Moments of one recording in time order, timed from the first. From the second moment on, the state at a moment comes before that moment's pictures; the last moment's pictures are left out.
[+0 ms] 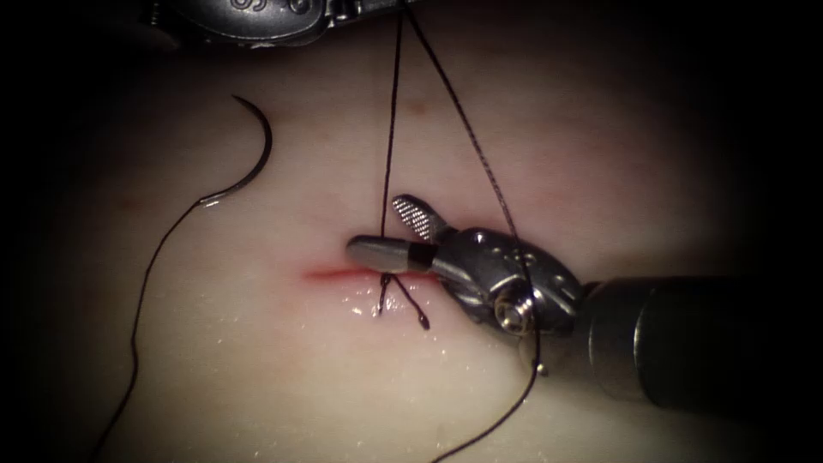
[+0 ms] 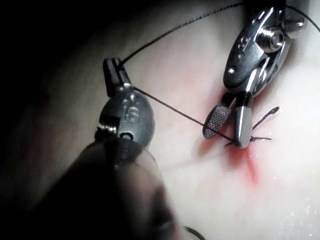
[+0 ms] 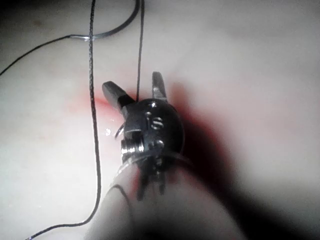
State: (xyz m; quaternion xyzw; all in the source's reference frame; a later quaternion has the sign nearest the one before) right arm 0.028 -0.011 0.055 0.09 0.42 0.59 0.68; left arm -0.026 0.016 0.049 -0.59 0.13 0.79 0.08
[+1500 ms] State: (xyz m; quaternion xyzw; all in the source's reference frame) right arm 0.033 -0.009 0.057 0.07 0.45 0.55 0.70; left arm -0.026 0.015 0.048 -0.59 0.13 0.79 0.07
